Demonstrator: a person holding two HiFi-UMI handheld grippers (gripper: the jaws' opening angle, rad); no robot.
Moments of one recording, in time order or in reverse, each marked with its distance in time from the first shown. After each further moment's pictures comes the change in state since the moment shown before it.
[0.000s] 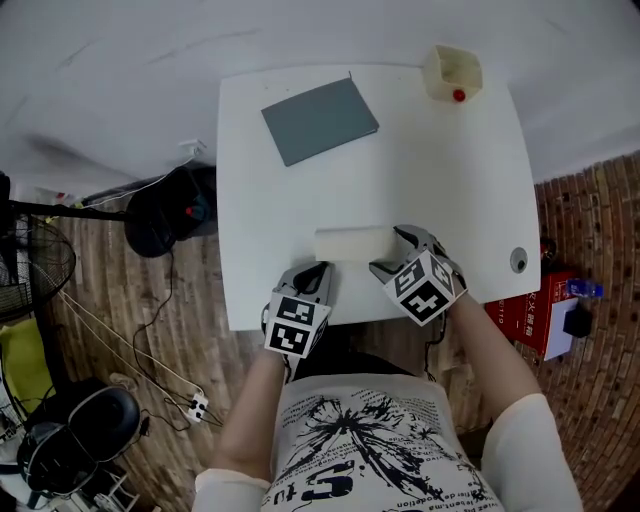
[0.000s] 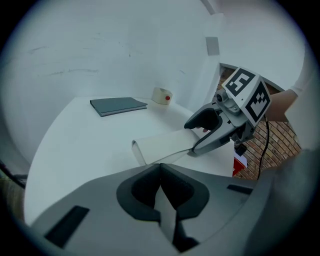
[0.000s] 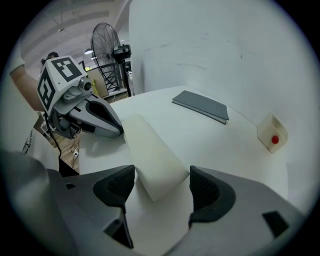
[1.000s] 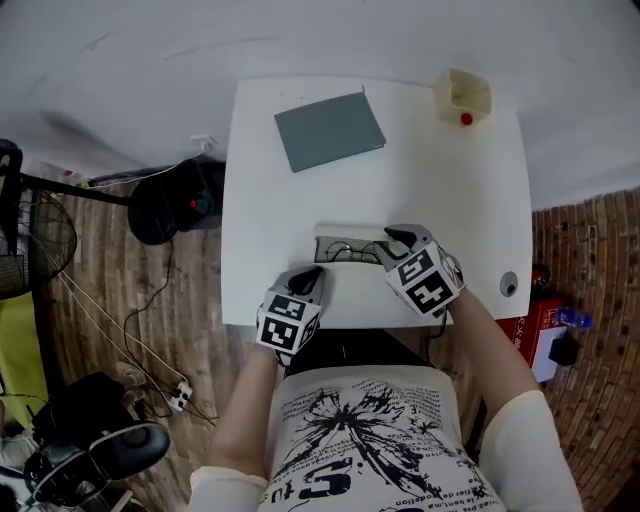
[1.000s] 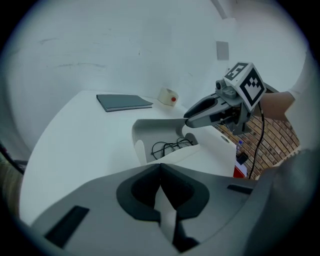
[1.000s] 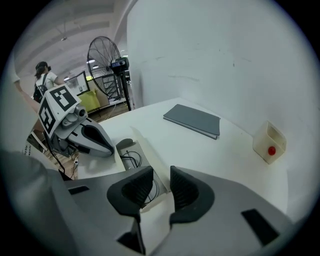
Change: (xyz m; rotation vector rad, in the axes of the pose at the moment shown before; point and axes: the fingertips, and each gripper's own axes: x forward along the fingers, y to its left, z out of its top) left arm 0.003 -0.001 0.004 -0.102 -0.001 0.017; right arm -0.020 -0.039 0.036 0.020 -0.098 0.027
